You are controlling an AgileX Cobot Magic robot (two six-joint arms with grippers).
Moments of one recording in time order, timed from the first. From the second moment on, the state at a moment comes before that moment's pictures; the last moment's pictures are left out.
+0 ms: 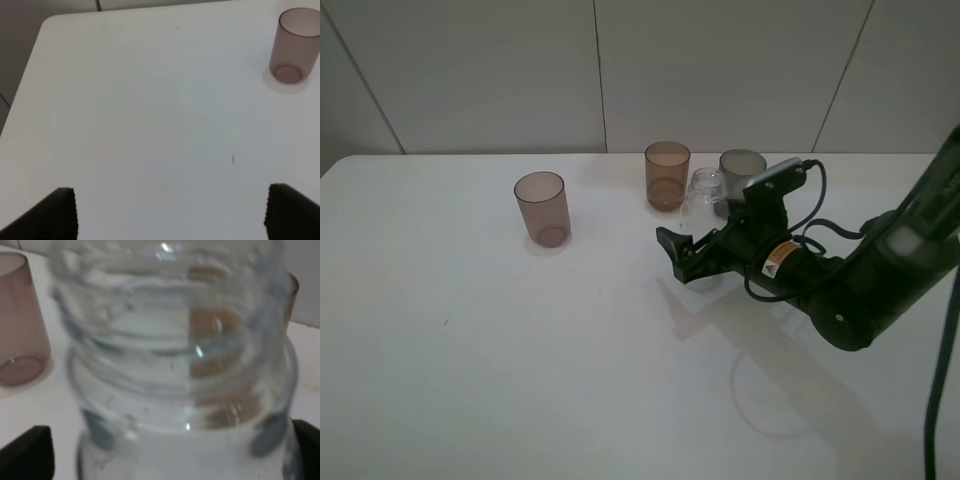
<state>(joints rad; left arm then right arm) -0.09 -0.01 -0.50 0.11 1.05 -0.02 0.45 2.12 -0.55 -0.16 -1.20 0.01</state>
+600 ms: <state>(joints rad) -0.09 -0.01 -0.50 0.11 1.05 -0.02 0.45 1.53 -0.47 -0.12 -0.83 0.16</state>
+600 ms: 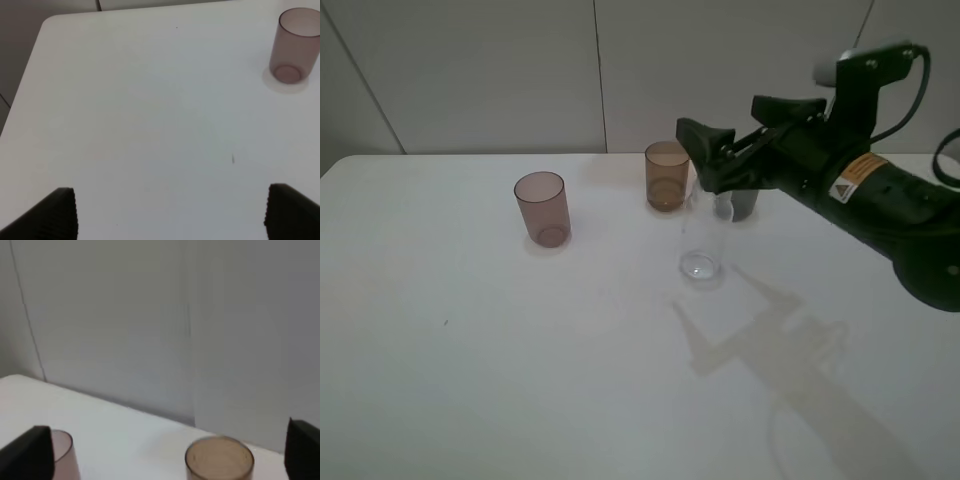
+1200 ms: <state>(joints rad) -0.09 -0.01 -0.50 0.11 1.05 -0.02 0.26 0.75 -0.48 0.05 0.46 0.24</state>
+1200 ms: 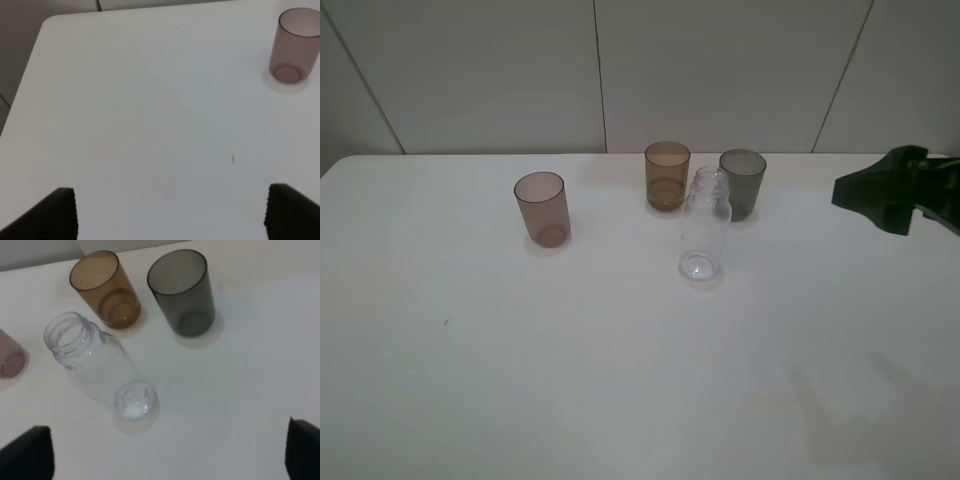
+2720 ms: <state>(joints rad) -0.09 -0.01 -0.50 0.11 1.05 -0.02 0.11 0.00 -0.52 -0.09 1.07 0.14</state>
